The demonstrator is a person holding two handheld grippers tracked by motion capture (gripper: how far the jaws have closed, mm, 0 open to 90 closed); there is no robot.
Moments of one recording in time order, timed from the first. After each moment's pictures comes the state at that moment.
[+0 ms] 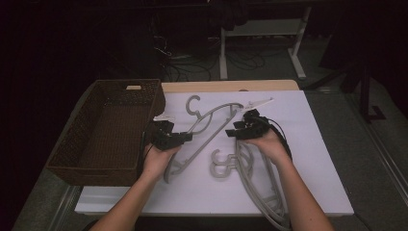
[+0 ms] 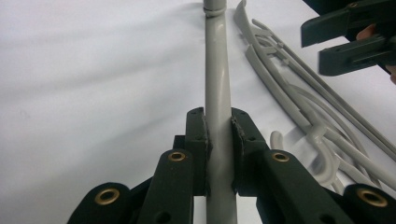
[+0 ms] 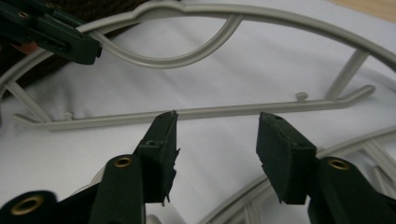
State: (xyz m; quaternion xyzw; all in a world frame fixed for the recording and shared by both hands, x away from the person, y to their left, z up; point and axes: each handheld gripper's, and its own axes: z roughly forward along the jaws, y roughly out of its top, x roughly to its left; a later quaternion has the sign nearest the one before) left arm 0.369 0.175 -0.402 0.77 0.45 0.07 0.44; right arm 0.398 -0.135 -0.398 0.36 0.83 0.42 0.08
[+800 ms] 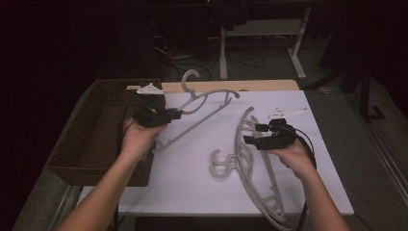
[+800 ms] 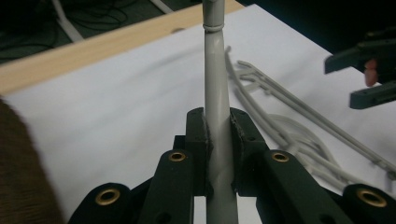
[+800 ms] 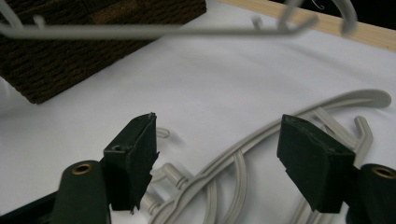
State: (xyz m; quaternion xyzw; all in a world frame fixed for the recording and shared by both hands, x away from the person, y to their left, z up) left arm 0.369 0.204 -0.289 0.81 0.38 0.13 0.43; right arm 0.345 -0.187 -0.380 0.37 0.80 0.47 0.10
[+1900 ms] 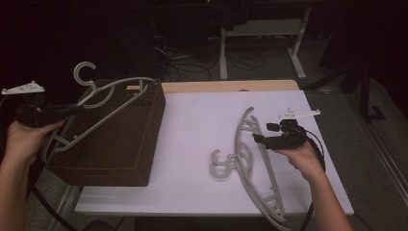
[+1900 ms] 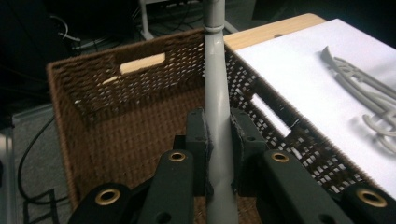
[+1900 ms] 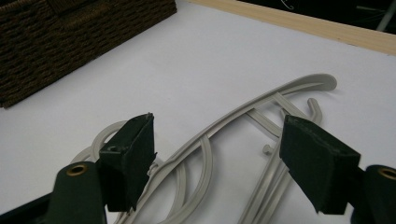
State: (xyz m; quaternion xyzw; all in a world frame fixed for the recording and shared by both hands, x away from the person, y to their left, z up) left arm 0.351 0.451 -0.270 0.76 0.44 0.19 0.43; right arm 0.342 -0.211 -0.381 0.40 0.78 0.46 0.13
